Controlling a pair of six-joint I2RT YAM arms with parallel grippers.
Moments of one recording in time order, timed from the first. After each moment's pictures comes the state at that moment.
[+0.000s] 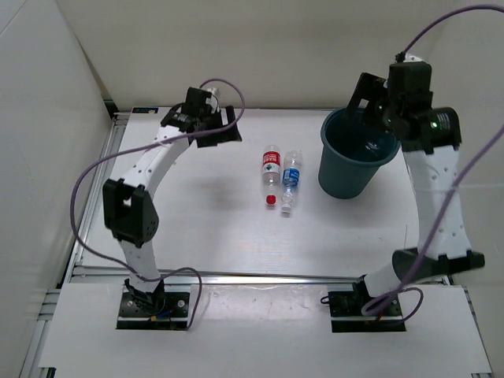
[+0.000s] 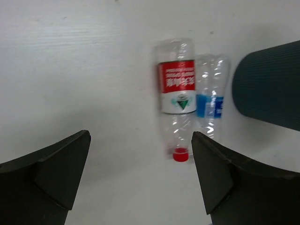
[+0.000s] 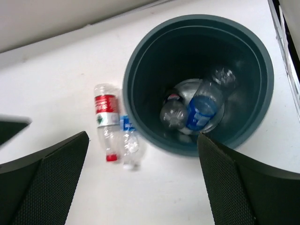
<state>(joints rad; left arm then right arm) -0.38 1.80 1.70 -0.71 0.04 -0.42 0.20 1.56 2.13 -1.16 0.18 0.39</state>
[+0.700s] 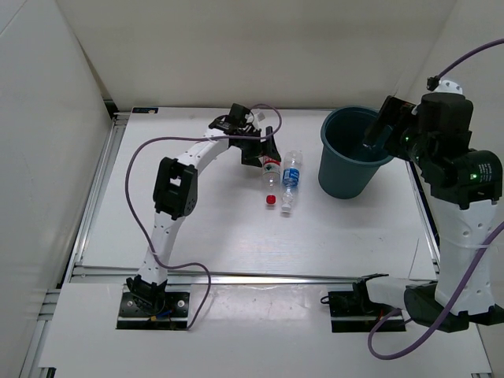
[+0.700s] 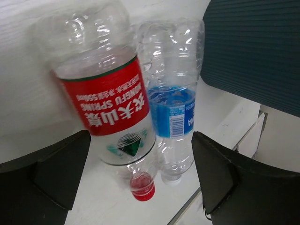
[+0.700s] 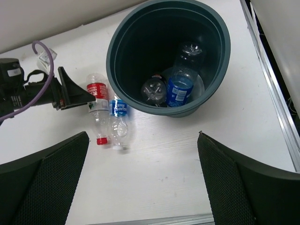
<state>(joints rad) -0.45 2.42 2.14 -0.64 0.57 -0.49 0.22 1.22 1.99 -1.25 0.22 0.40</state>
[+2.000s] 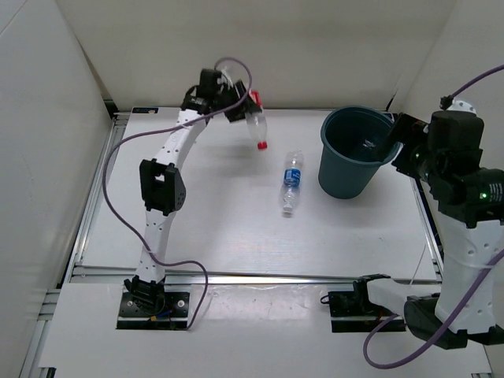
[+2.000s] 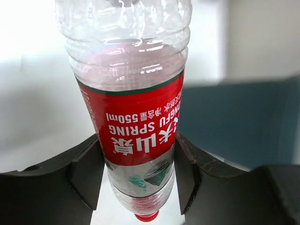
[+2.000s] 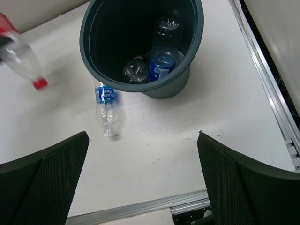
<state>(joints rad) -0.34 2.43 2.38 -0.62 0.51 -0.64 0.15 1.15 1.93 -1.34 0.22 0.41</state>
